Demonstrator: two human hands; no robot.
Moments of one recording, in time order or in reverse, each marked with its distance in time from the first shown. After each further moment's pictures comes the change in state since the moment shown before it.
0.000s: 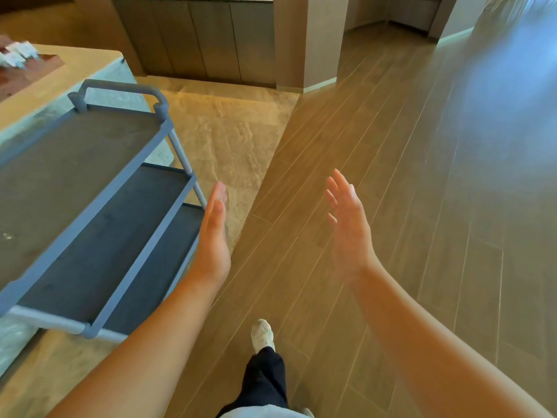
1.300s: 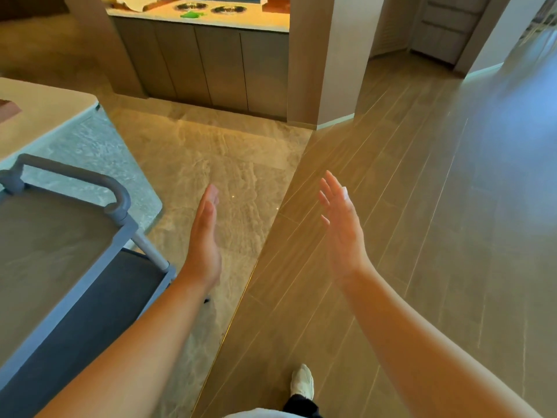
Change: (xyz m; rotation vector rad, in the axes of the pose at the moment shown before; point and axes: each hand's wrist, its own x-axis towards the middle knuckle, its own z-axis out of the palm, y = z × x) left_hand 0.544 -0.020 0.025 -0.005 0.100 0.026; right_hand 0.553 0.004 0.039 -0.043 -0.093 -0.052
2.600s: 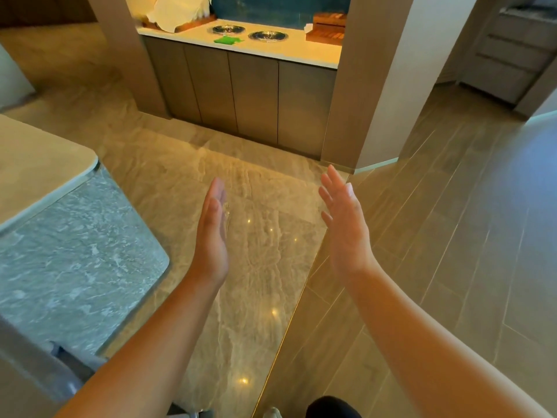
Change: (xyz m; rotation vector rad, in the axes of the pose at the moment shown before) left_hand 0.508 -0.015 -0.053 -0.047 0.124 0.099; right_hand 0.521 0.040 0.136 -0.018 -0.117 -0.018
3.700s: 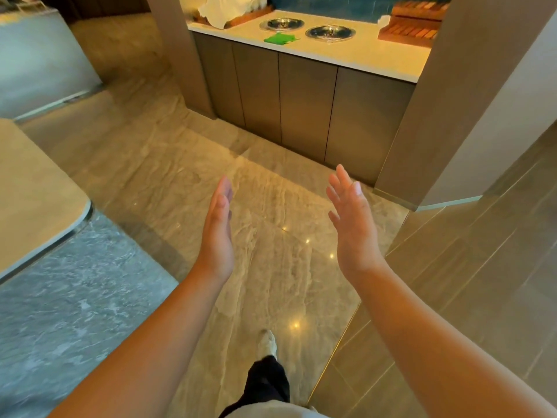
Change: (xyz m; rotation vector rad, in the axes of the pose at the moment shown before) left_hand 0.386 -0.086 0.039 0.060 0.191 -0.073; right_hand 0.424 0.077 0.002 0.040 -0.193 0.071
